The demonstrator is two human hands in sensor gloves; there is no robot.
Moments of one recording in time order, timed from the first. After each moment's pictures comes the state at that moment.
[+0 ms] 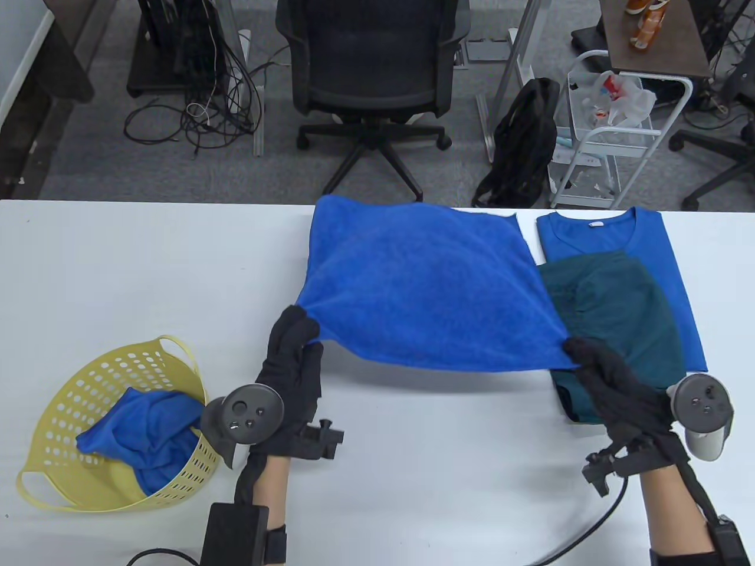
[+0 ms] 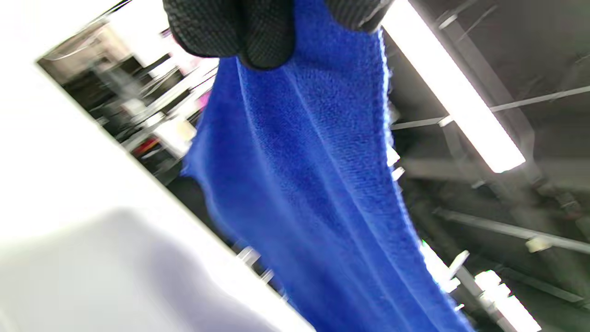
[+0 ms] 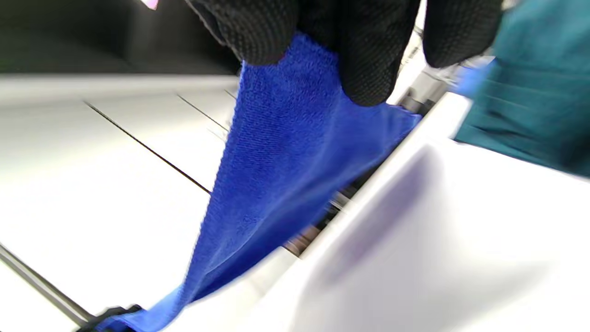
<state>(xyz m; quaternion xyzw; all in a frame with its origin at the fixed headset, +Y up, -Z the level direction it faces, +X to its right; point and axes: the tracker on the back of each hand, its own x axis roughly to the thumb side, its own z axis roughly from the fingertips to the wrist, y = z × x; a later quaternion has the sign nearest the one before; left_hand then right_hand) -0.167 -0.702 -0.191 0.14 -0.02 0.40 0.91 0.334 -0.716 -0.205 0.10 0.01 0.87 0.48</state>
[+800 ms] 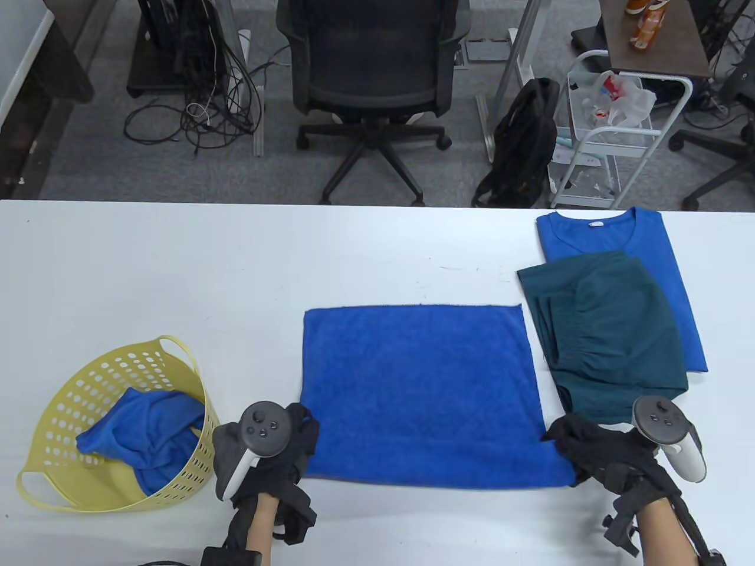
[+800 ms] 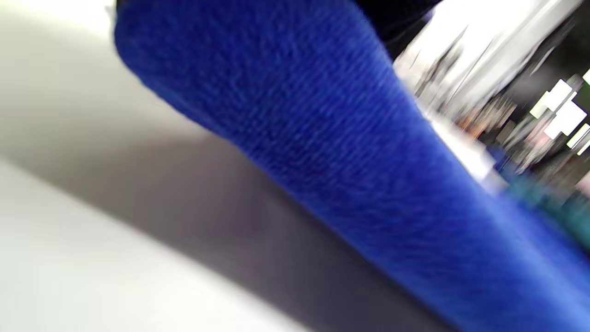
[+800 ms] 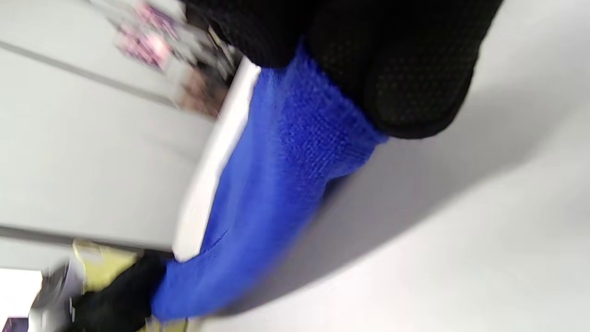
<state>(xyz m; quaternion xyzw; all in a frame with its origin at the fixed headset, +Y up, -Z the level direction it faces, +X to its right) -0.176 -0.747 -0.166 -0.23 0.05 0.23 0.94 0.339 -0.768 -0.185 0.09 0.35 0.79 0.49</state>
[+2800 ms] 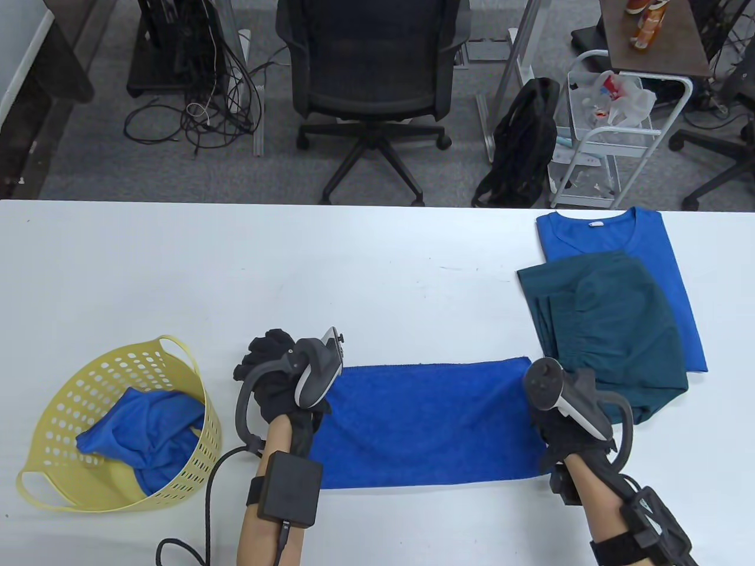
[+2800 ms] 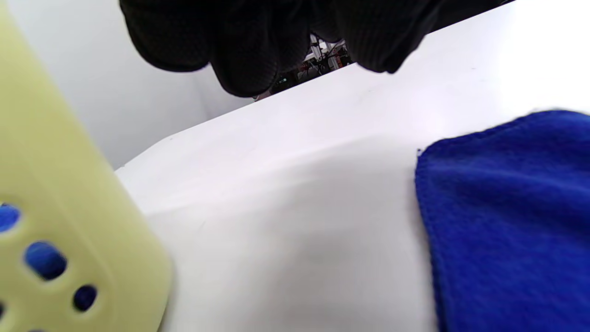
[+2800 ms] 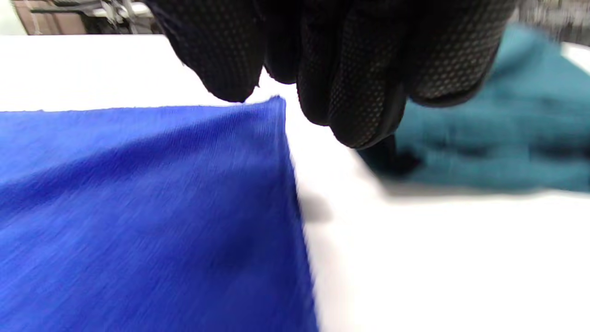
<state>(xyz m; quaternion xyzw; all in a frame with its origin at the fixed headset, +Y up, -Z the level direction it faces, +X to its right) -0.130 -0.721 -0.263 -0.13 0.19 -0.19 0.96 0.245 -0.737 -0.229 -0.07 0.19 0.98 0.04</state>
